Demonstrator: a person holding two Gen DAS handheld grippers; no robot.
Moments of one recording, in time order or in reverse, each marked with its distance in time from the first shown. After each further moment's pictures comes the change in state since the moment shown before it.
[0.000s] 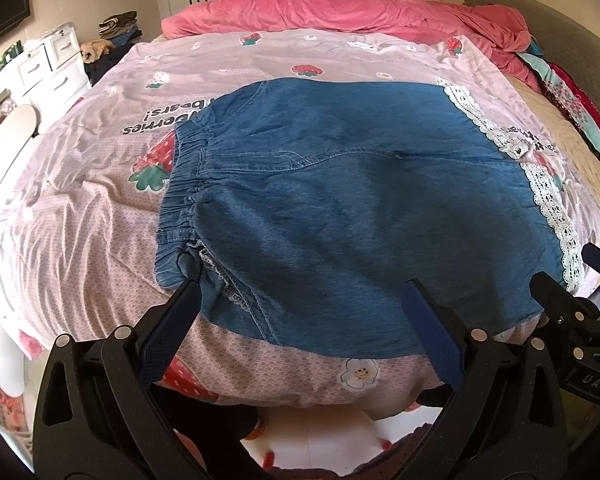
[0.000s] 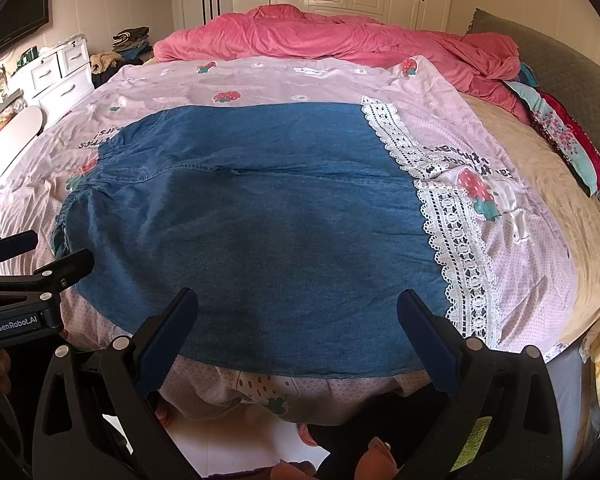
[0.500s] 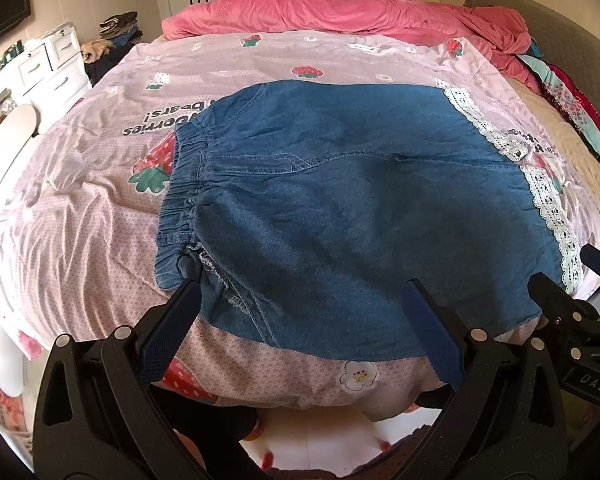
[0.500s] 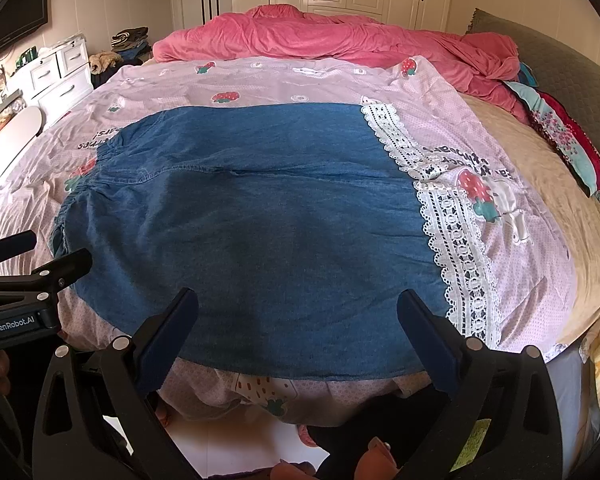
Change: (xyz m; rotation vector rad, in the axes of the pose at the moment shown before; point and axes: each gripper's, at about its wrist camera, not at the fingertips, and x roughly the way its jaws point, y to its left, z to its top) left arm 0.000 0.000 0.001 0.000 -0.001 -0.005; right arm 0.001 0.001 0.001 -0.002 0.000 0.000
